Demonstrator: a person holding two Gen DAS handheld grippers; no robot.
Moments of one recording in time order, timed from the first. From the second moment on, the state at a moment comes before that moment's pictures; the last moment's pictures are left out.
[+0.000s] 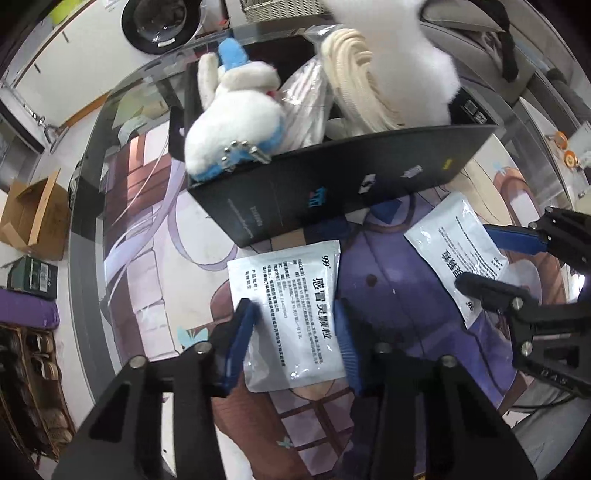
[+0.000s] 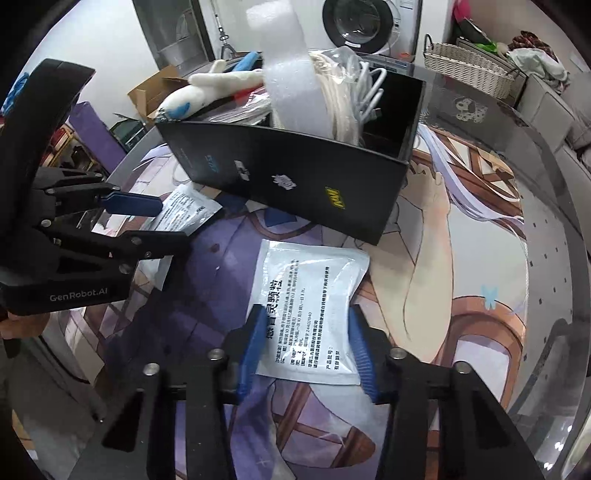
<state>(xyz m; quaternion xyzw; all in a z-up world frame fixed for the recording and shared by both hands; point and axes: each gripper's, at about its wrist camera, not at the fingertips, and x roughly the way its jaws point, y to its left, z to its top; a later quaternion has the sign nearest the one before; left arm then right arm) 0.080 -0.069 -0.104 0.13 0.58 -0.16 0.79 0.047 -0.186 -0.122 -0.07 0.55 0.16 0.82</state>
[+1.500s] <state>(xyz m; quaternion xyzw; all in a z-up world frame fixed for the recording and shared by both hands) 0.082 -0.048 -0.101 0.11 0.58 -0.18 0.79 0.052 -0.161 -0.135 -0.12 0.52 0.16 0.83</state>
